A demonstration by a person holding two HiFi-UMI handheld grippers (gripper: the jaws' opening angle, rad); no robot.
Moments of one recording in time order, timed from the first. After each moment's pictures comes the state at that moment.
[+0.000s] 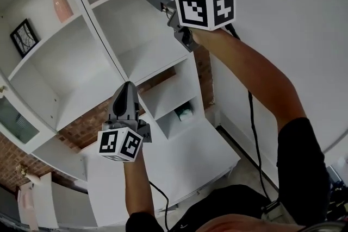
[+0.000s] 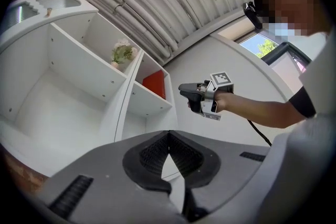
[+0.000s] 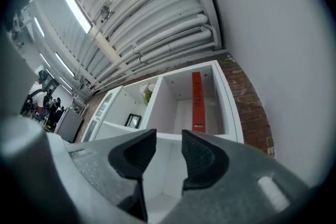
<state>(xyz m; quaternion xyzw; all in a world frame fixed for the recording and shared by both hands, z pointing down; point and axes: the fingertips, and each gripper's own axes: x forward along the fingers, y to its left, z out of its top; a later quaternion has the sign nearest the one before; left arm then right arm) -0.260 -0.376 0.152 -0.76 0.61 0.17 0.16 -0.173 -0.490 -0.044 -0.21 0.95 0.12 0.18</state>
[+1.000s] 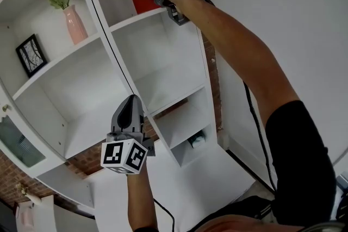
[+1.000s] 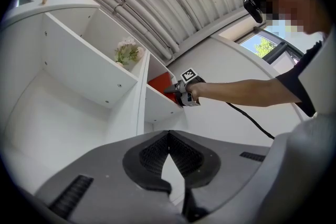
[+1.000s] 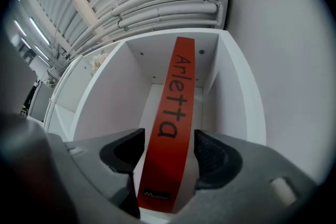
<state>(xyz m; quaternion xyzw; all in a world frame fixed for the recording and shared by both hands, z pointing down) -0.323 -0.412 0.116 -0.76 0.60 0.17 0.19 -0.260 -0.623 -0.147 -0.35 0.93 0.12 0.06</state>
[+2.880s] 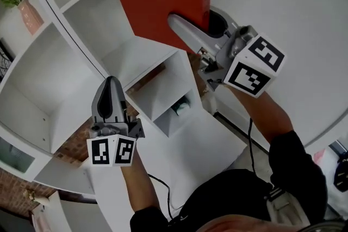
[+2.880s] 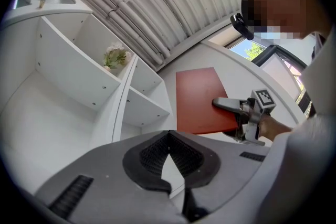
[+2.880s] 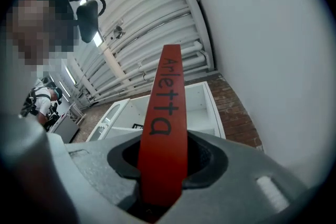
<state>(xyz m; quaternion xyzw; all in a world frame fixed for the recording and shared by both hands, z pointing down) -0.272 -0.402 0.128 -0.77 0.57 0.17 0.22 -0.097 -0.436 0.042 -0.23 0.92 0.15 0.29</state>
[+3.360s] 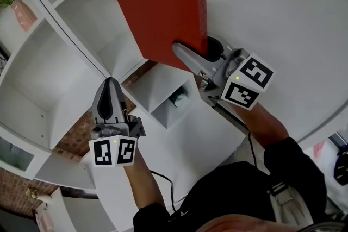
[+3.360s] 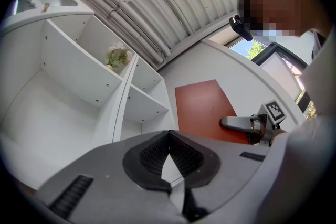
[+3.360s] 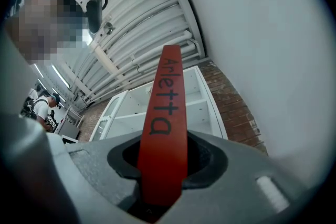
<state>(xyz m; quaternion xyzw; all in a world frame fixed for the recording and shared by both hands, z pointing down) -0.268 -0.392 0.151 -0.77 0.58 0.17 0.21 -0.101 -0.440 0.131 -0.24 0.93 0.08 0.26</state>
